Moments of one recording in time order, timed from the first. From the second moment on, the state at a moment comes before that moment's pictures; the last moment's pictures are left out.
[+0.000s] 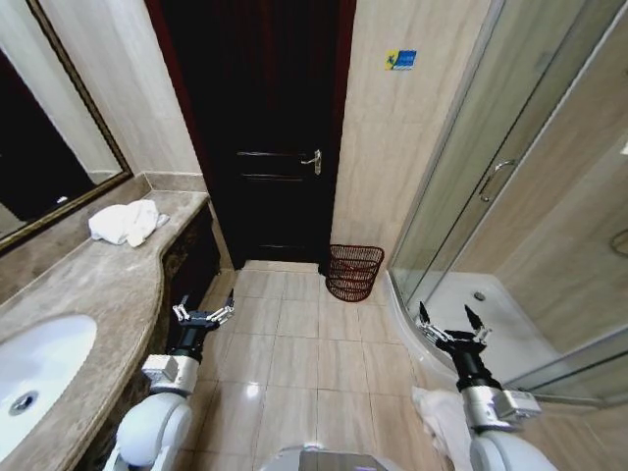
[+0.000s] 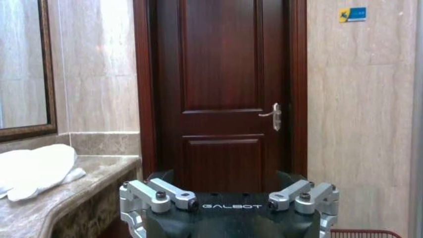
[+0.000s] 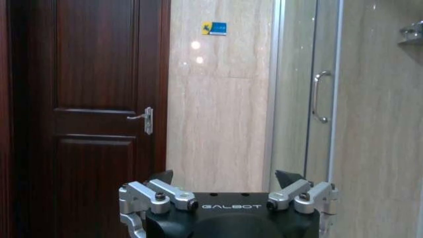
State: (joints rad) left arm 1.70 -1.32 -0.72 -2.26 -0.27 0.02 -0.03; right arm -1.77 1.58 0.81 2.34 0.14 -0.02 -0.15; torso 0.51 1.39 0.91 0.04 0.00
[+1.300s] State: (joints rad) left arm 1.73 -1.34 -0.72 -2.25 -0.27 0.00 -0.02; right arm -1.78 1.59 0.80 2.34 0.12 0.00 -0.17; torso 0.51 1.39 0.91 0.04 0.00
